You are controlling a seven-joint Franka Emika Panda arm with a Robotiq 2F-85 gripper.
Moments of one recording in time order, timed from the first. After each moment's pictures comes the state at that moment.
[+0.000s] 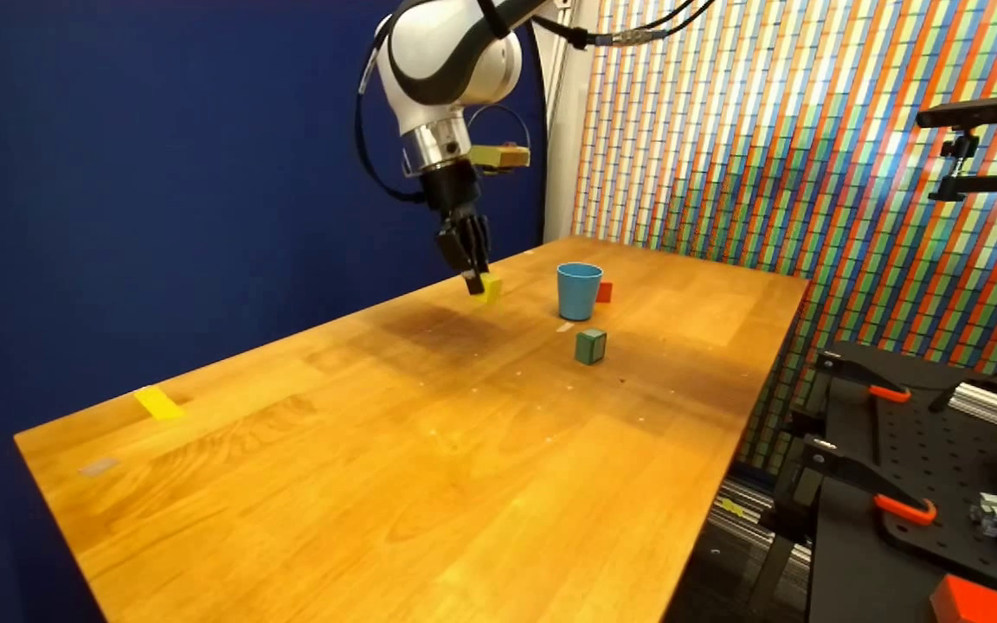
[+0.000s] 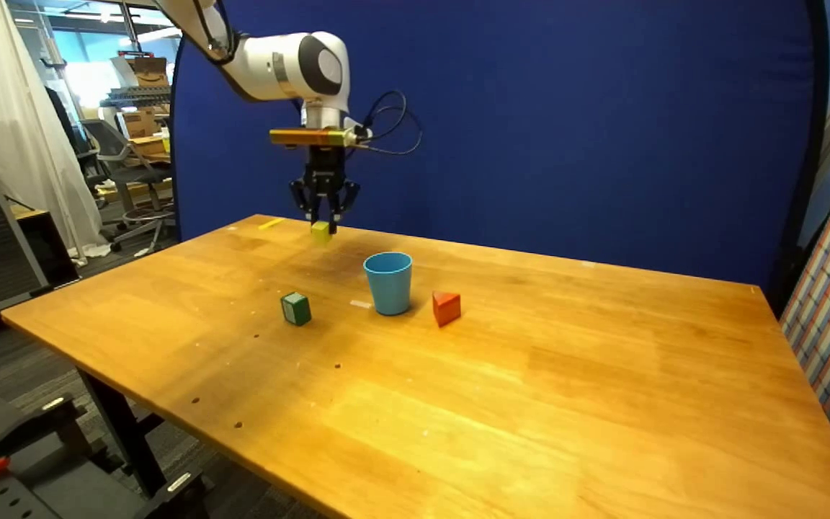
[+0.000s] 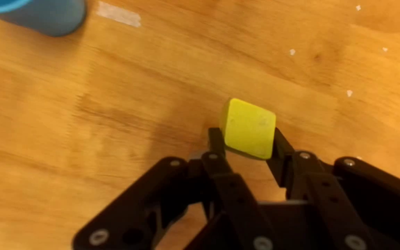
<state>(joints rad) 0.12 0.86 0.08 -1.25 -0.08 1.78 -0.14</state>
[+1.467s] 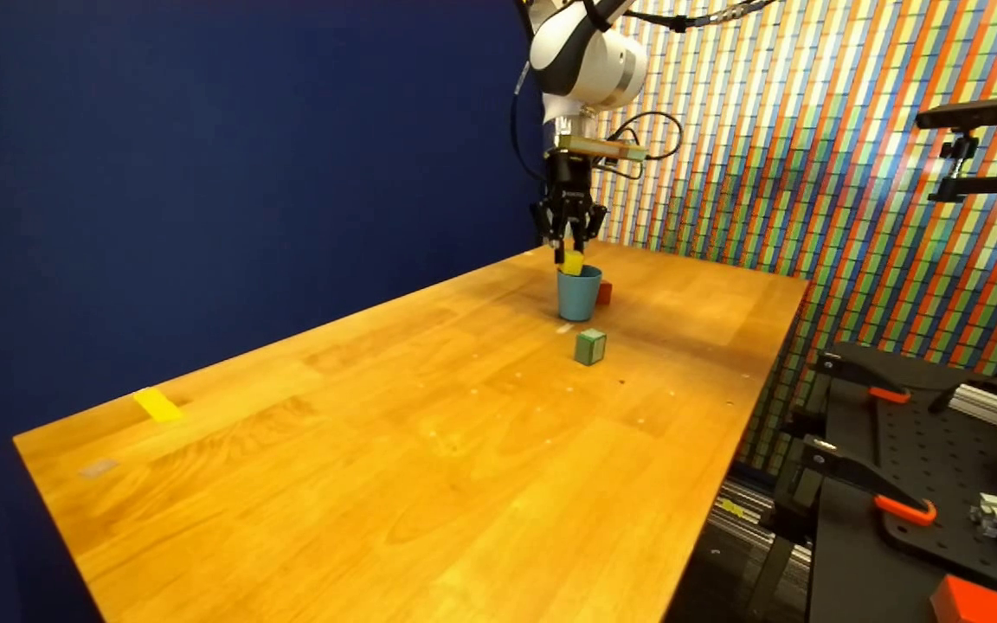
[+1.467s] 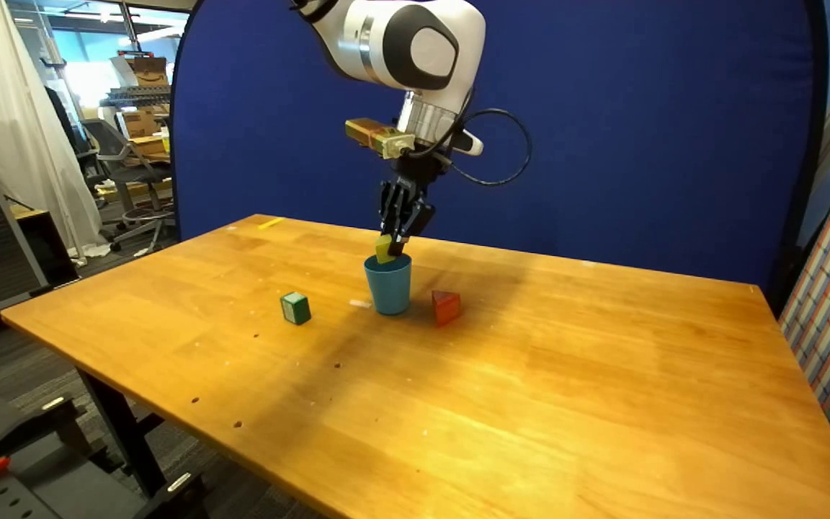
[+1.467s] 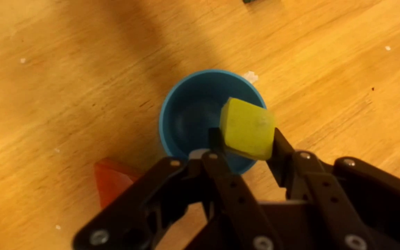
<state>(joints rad) -0.15 0.66 -0.06 -1.61 0.26 1.95 0.18</state>
